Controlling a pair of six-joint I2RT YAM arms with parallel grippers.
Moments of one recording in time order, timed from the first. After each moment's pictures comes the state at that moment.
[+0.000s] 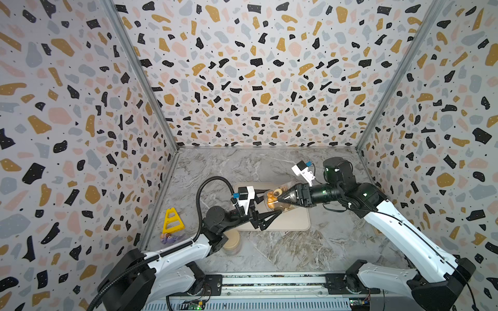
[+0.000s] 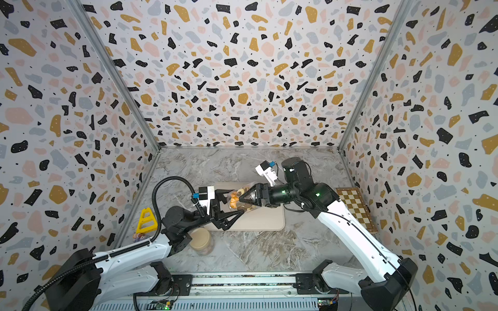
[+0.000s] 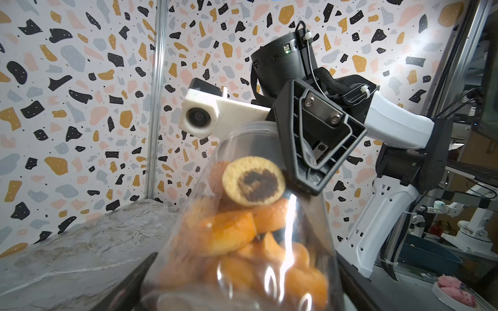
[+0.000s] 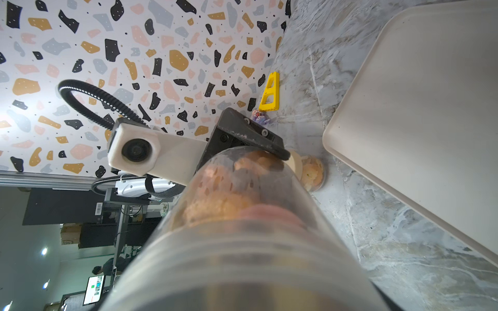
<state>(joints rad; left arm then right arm) -0.76 1.09 0.42 1.02 0.55 -0.36 0.65 1.17 1.26 -0.68 -0.84 0.66</state>
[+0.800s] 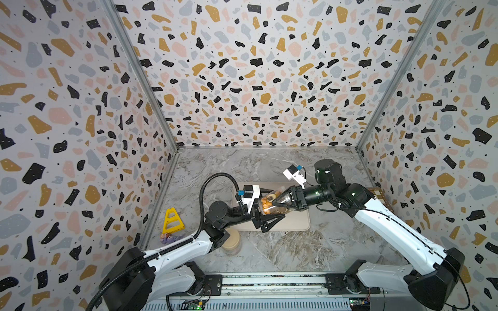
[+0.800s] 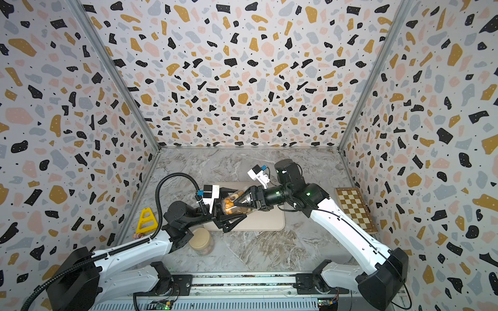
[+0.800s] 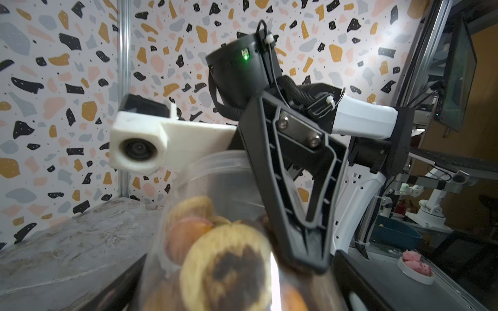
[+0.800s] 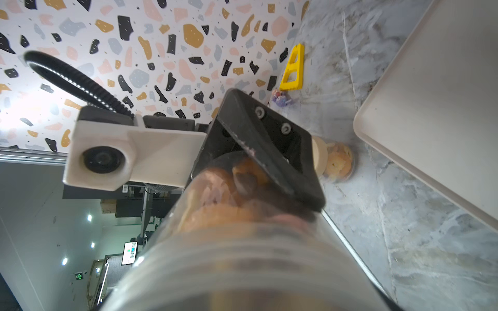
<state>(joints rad) -0.76 1.13 0.50 0.97 0.65 -0.35 0.67 1.22 1.20 -0.54 -0.96 0.73</state>
